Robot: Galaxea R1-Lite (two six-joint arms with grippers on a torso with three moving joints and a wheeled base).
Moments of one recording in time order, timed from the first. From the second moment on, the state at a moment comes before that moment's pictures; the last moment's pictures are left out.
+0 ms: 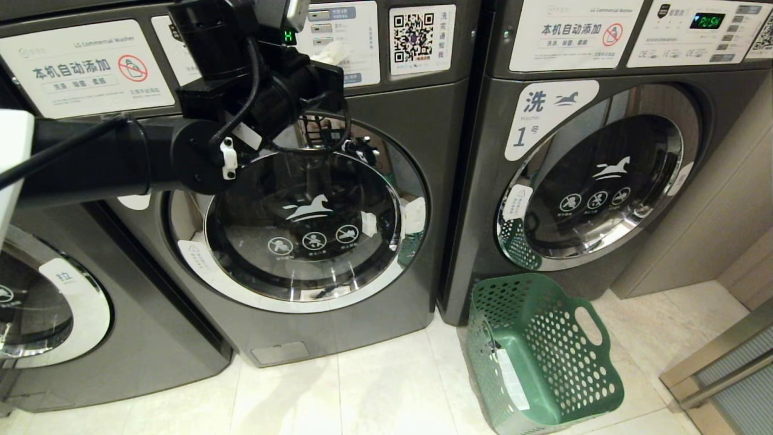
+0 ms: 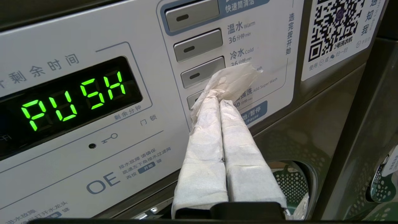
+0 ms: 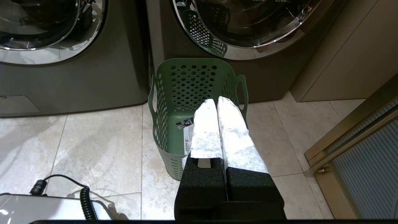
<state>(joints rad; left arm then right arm) -0.42 2.03 -1.82 -0.51 0.15 0.28 0.00 0.00 0.00 0.00 0.01 -0.10</state>
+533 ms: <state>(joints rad) -0.43 1.98 -1.82 -0.48 0.16 0.30 0.00 0.00 0.00 0.00 0.01 -0.10</state>
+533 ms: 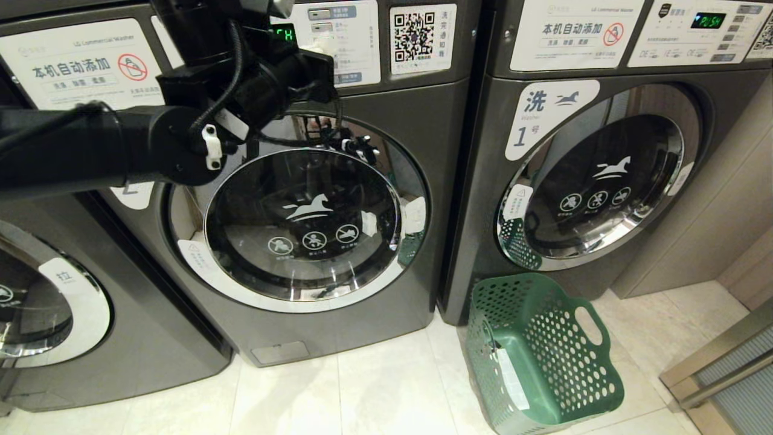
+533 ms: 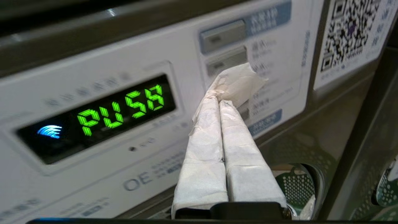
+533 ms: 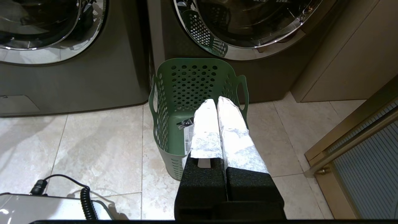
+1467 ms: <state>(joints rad) -0.53 1.82 -1.56 -0.49 0.16 0.30 0.00 0.00 0.00 0.00 0.01 -0.10</state>
